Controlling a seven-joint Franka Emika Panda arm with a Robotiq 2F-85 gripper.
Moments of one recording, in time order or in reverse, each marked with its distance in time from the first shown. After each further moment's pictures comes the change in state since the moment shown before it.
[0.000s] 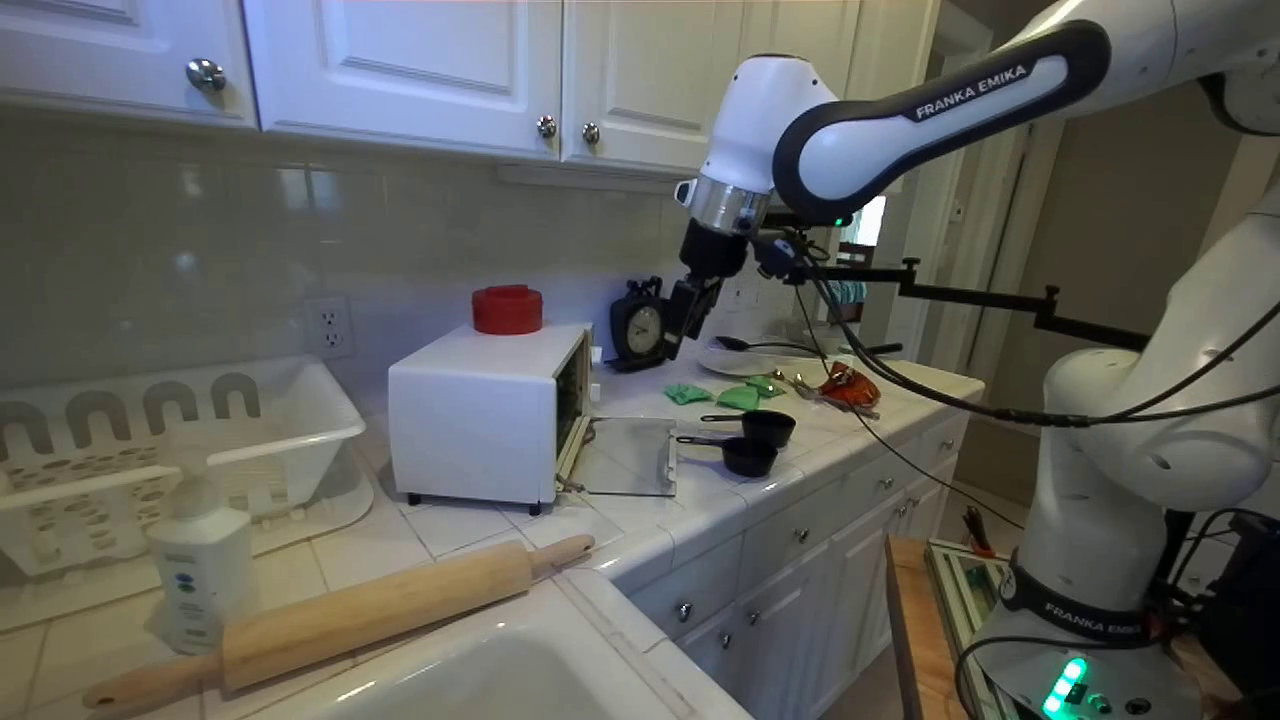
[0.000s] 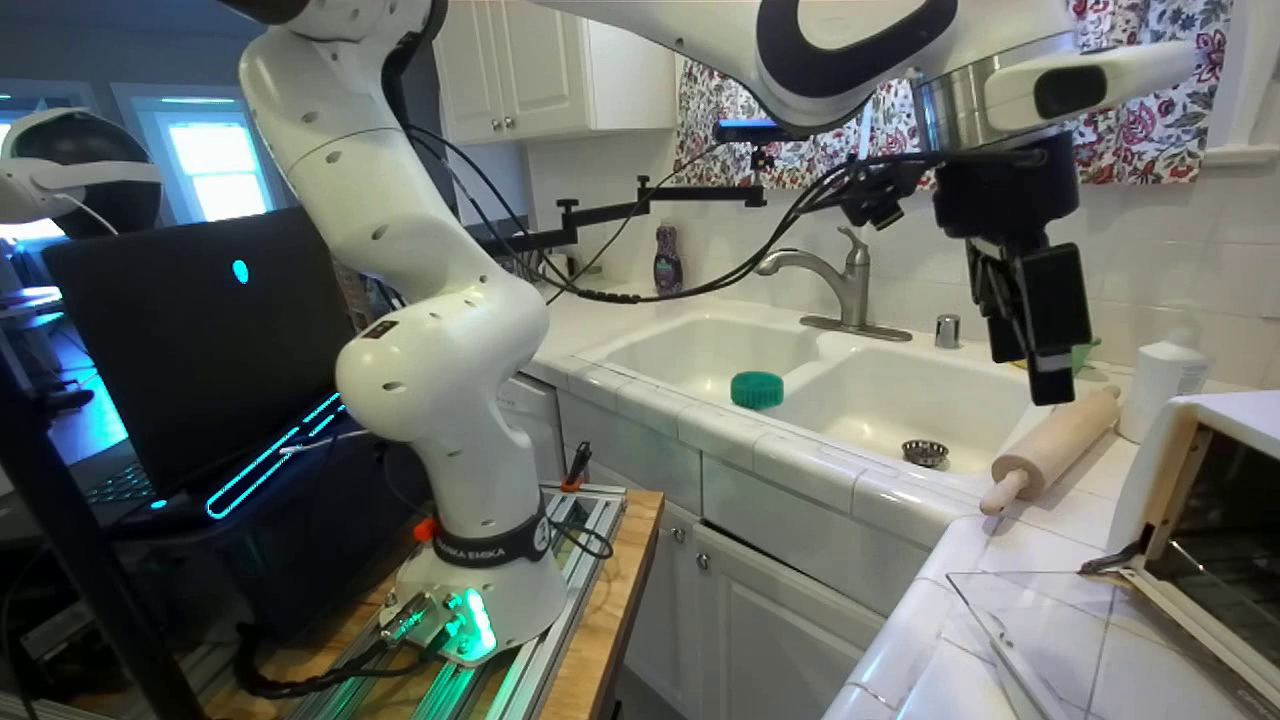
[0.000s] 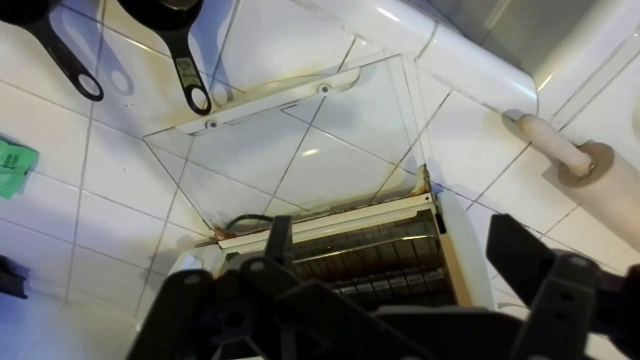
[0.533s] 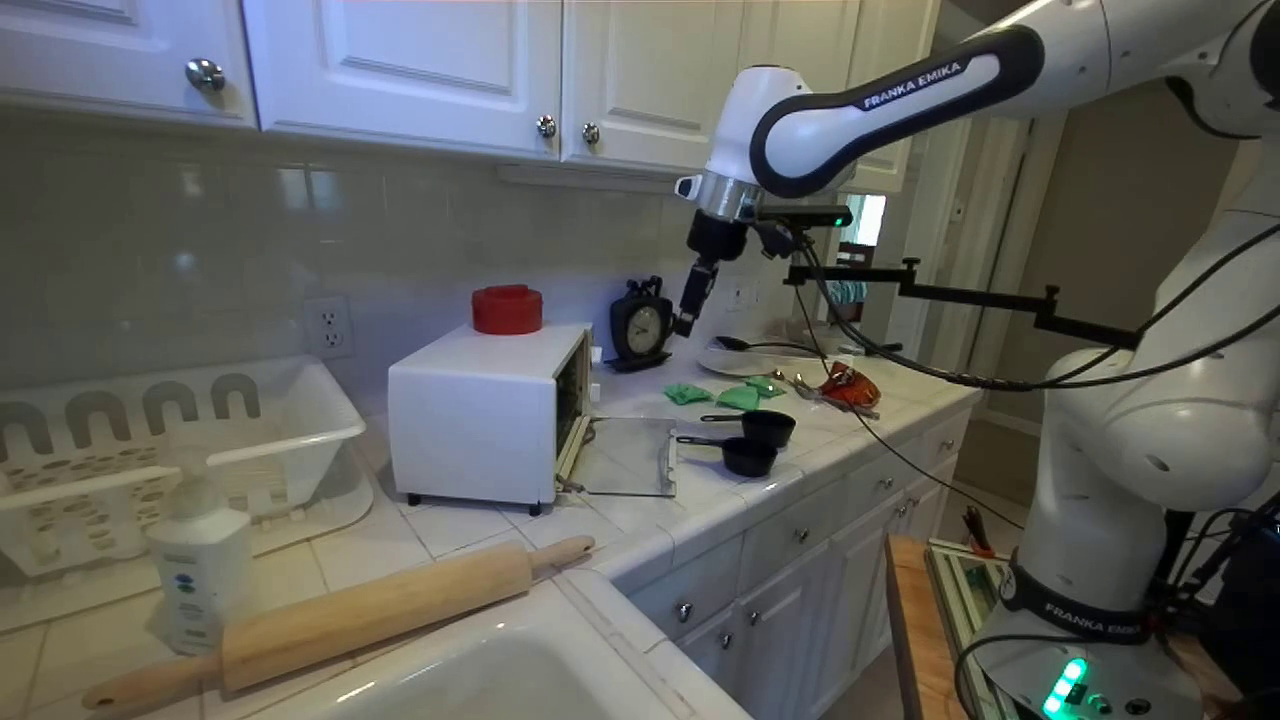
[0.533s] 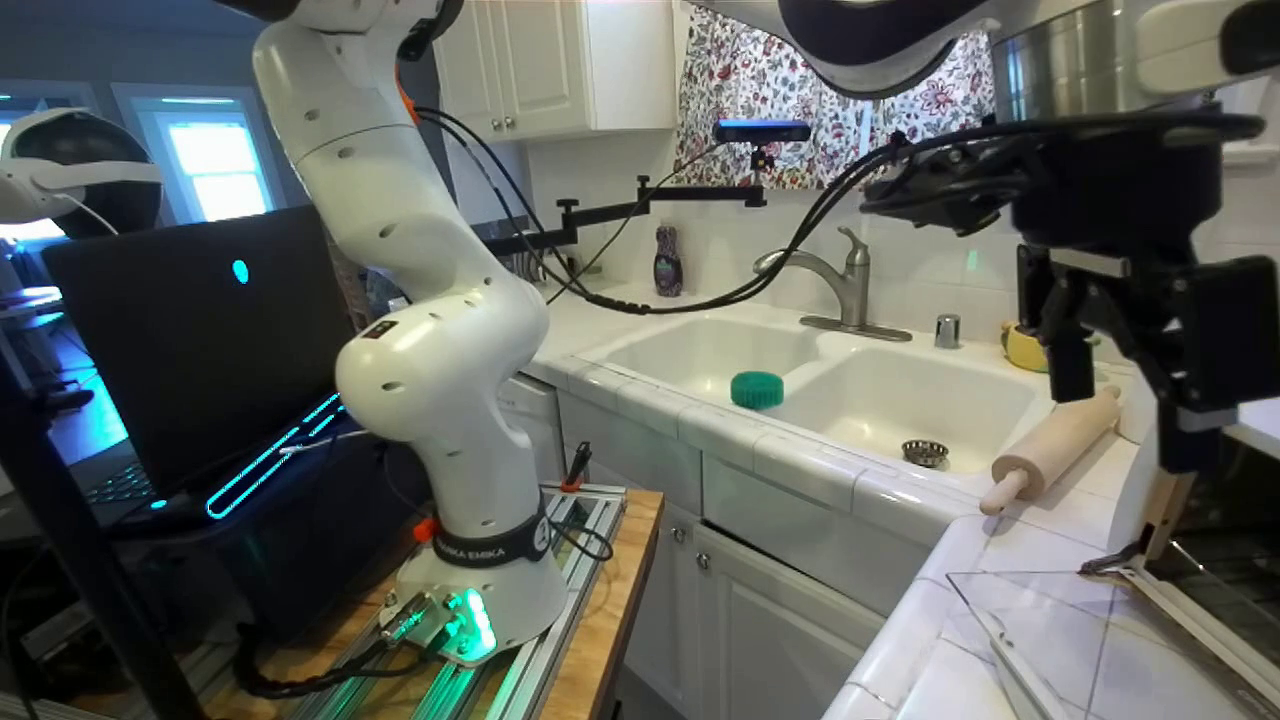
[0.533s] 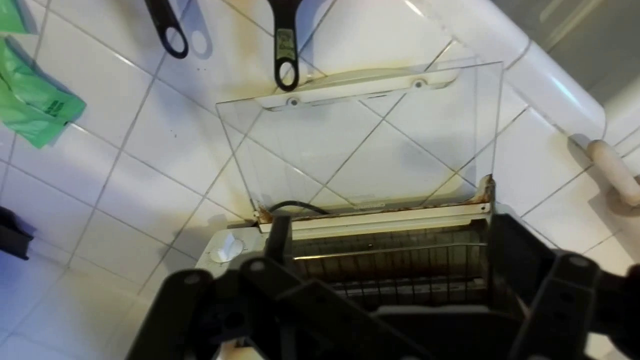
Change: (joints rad) arm -0.005 0.077 -0.187 0.103 0.019 -0.033 -0.367
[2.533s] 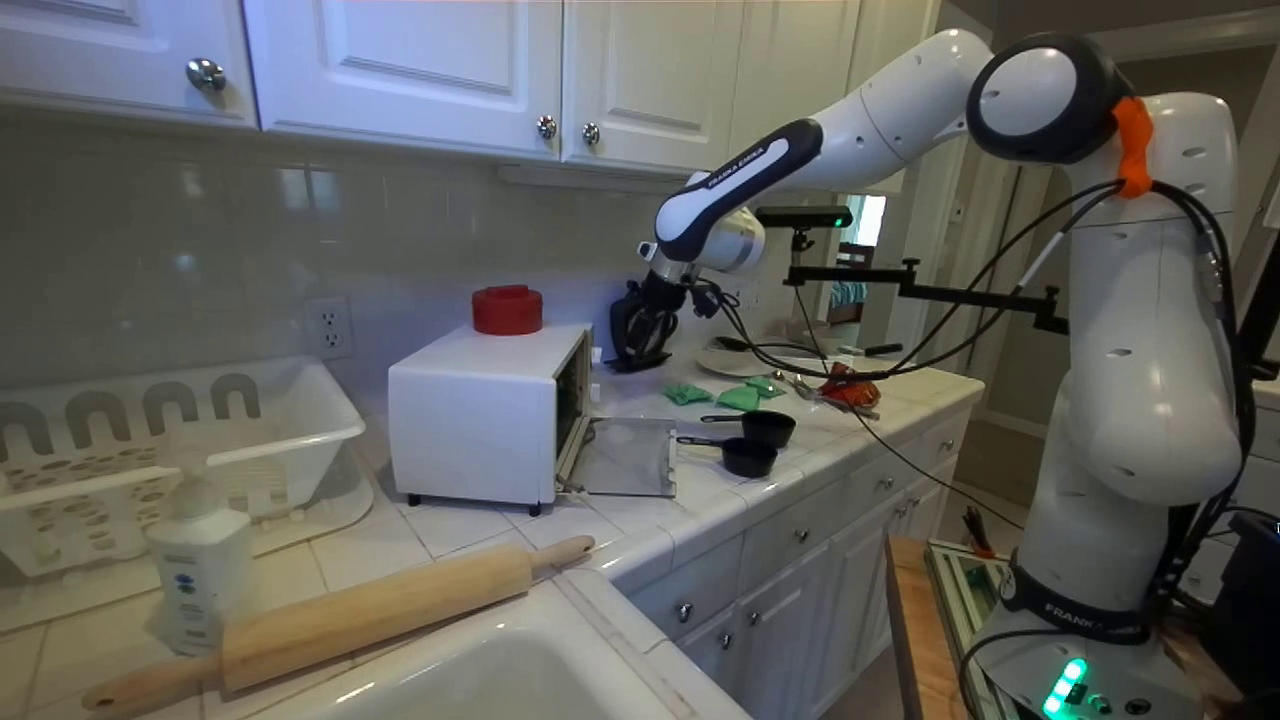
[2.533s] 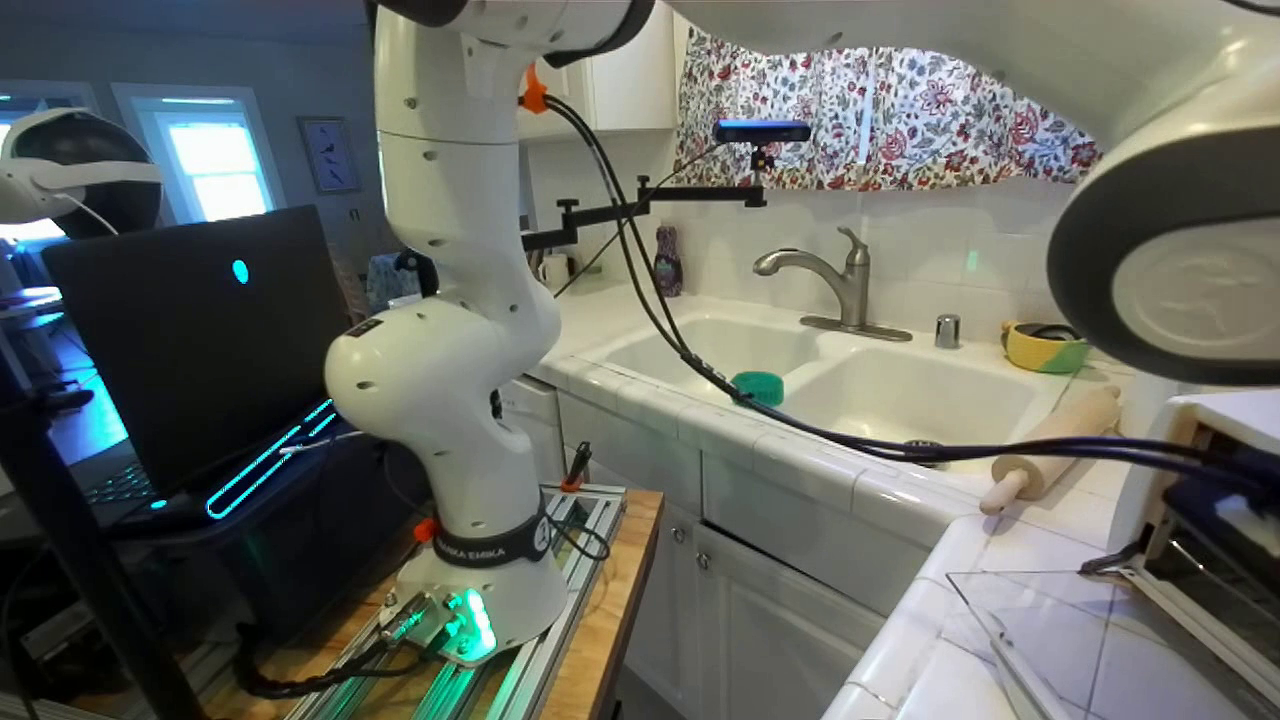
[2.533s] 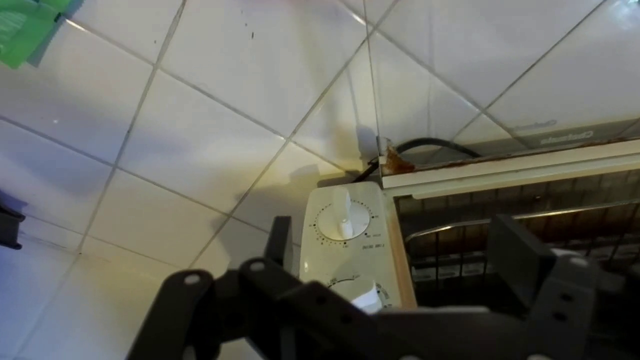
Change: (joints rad) arm -0.189 0.542 -0.014 0.309 0.423 0.289 -0.460
